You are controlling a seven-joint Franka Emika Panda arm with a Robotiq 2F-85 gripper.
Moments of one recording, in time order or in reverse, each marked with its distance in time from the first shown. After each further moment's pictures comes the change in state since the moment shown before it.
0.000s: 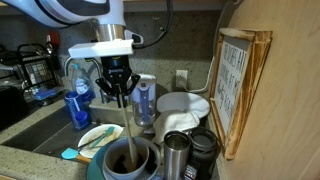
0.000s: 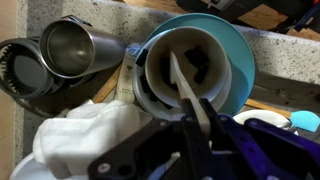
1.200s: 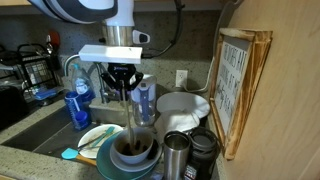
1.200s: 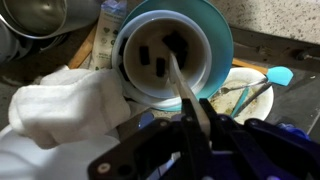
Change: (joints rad) arm -0.006 0.012 -0.047 0.007 0.218 0.105 -0.125
